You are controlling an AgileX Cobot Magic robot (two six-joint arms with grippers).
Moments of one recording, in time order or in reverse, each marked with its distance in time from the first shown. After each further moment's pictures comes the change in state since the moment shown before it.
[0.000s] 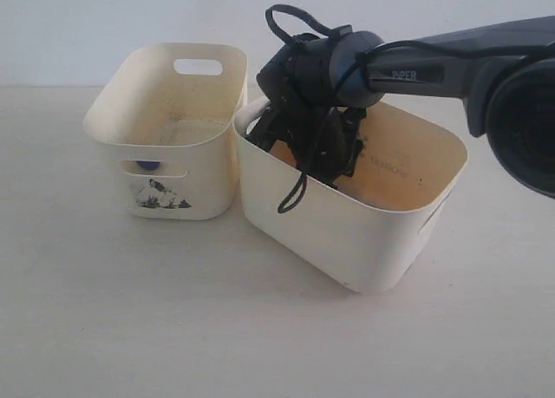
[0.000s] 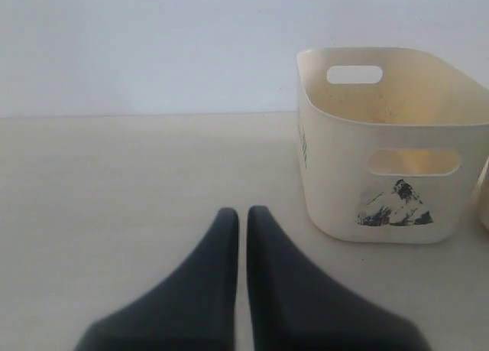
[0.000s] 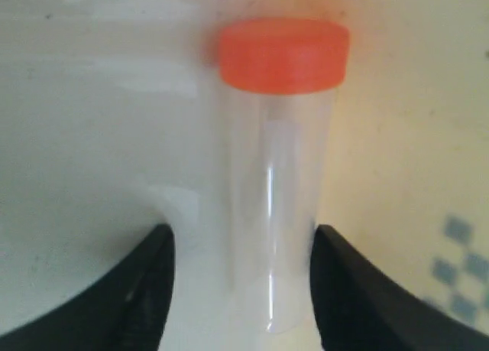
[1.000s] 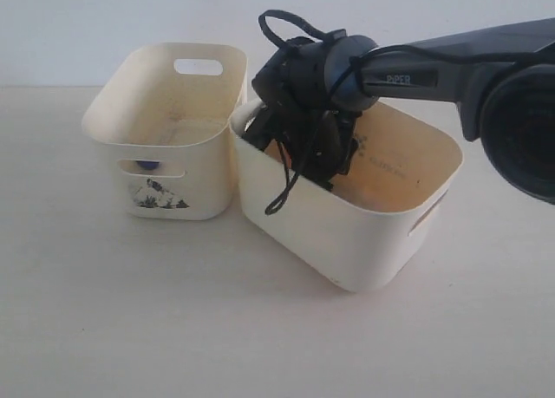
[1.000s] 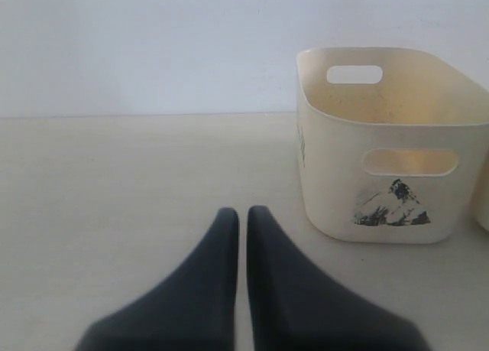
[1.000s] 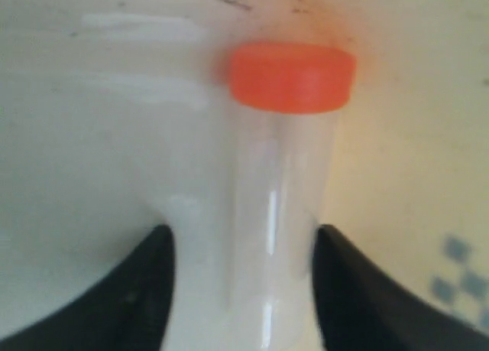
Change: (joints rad) left arm 0.000 0.000 0.000 0.000 0.000 0.000; right arm 0.004 0.006 -0.002 -0.023 -0.030 0.033
